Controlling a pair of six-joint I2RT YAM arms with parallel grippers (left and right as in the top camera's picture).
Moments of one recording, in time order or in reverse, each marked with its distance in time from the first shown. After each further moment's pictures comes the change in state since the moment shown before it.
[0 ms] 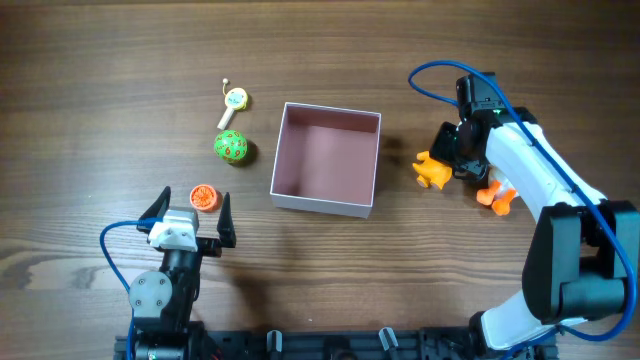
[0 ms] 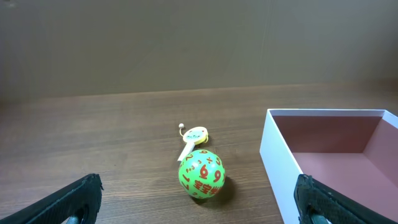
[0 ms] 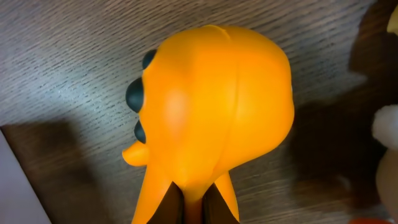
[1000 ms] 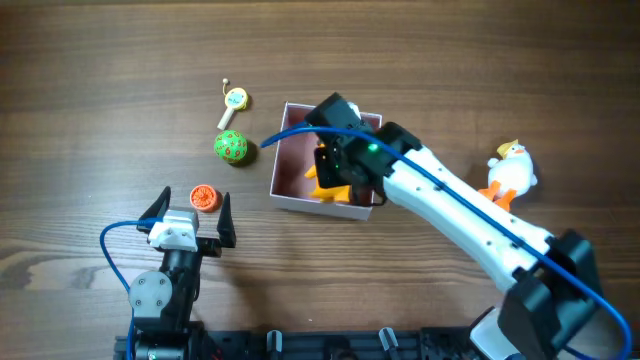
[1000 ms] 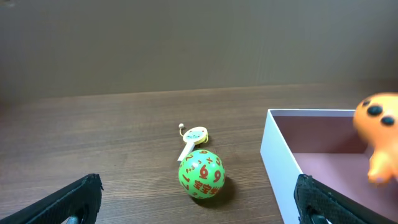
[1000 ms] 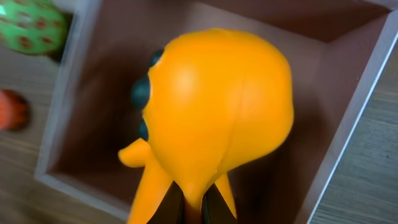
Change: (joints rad) left arm 0.000 0.000 0.000 0.000 0.000 0.000; right arm 0.649 -0.048 0.242 -0.150 0.079 0.020
